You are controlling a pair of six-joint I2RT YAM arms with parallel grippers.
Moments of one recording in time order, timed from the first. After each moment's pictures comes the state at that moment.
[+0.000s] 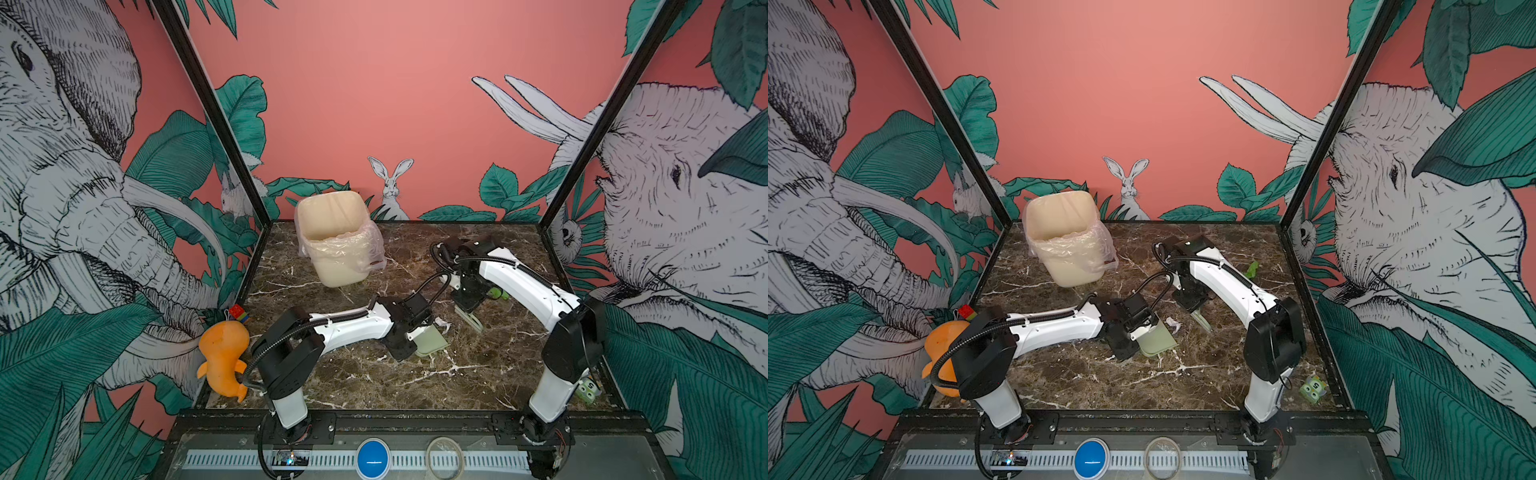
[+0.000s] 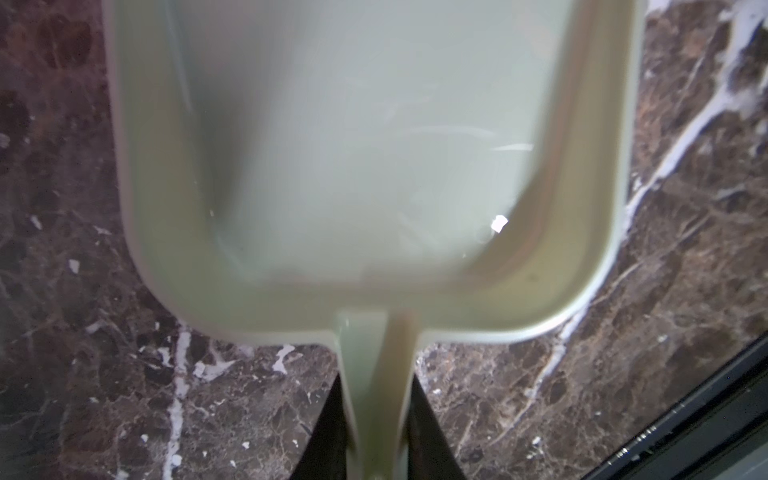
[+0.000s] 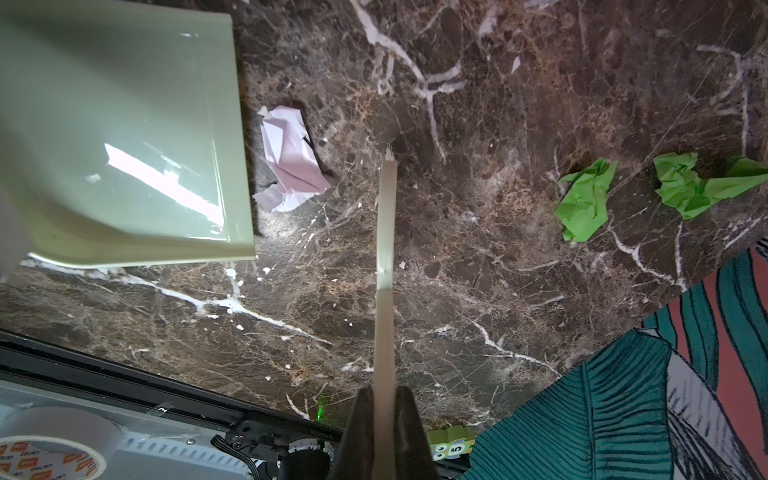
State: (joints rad) left arm -1.00 1.73 1.16 -0.84 0.01 0.03; right arm 0.59 1.78 1.64 -1.47 0.16 -0.14
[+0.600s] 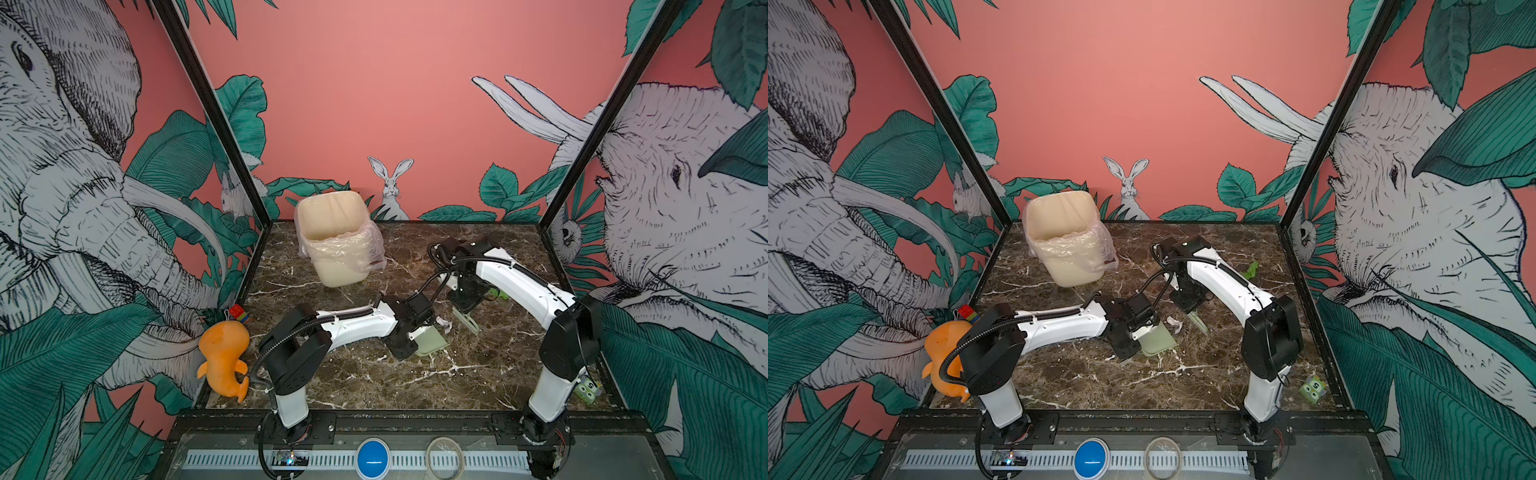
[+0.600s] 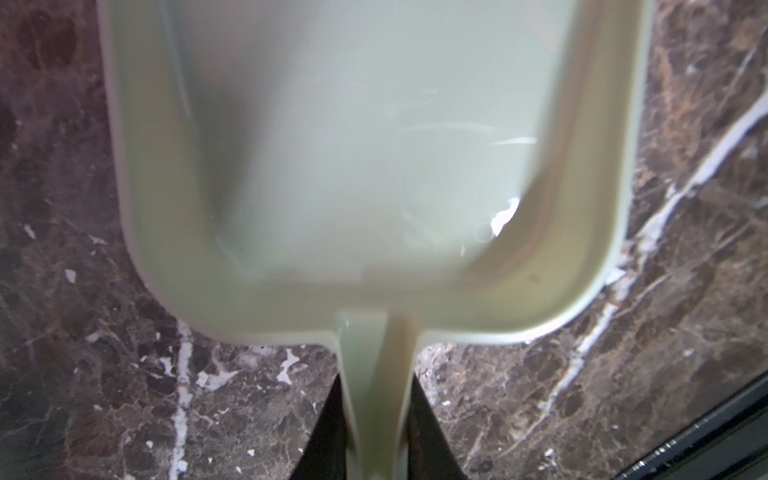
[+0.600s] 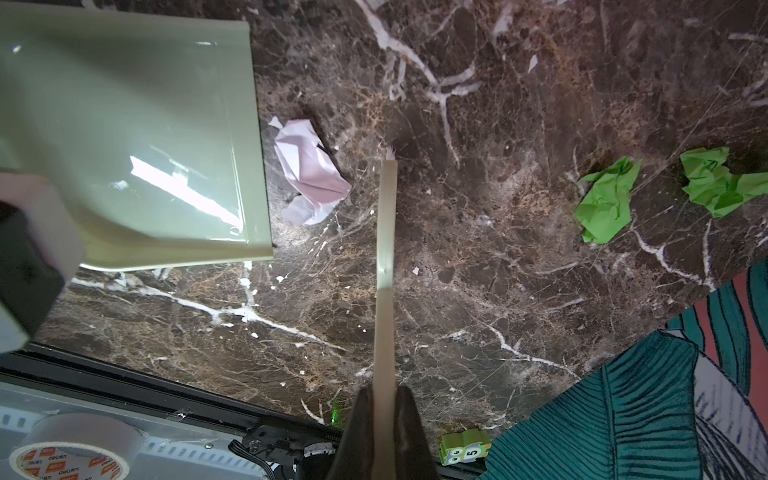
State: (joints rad) left arm -1.00 1.77 1.18 -0.85 0.00 0.05; right arm 0.60 1.80 1.64 -1.46 0.15 -0.11
